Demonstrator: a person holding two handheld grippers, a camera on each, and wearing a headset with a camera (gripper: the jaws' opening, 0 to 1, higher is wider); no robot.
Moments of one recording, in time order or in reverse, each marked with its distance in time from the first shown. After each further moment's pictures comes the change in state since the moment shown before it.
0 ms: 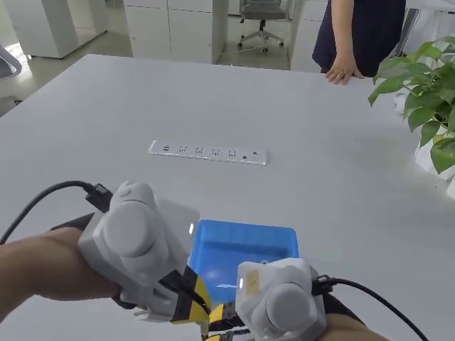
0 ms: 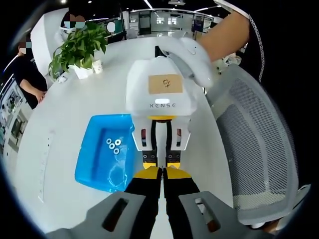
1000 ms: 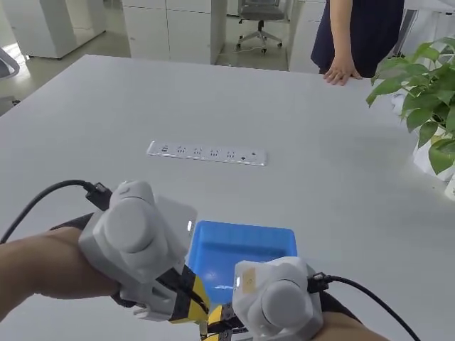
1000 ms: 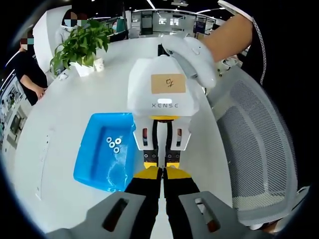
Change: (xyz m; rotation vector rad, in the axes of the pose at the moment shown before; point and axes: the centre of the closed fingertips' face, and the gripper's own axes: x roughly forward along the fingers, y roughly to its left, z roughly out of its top) left arm 0.001 0.002 -0.001 -0.025 -0.006 -0.010; right arm 0.001 -0.001 -0.001 0.014 0.015 0.005
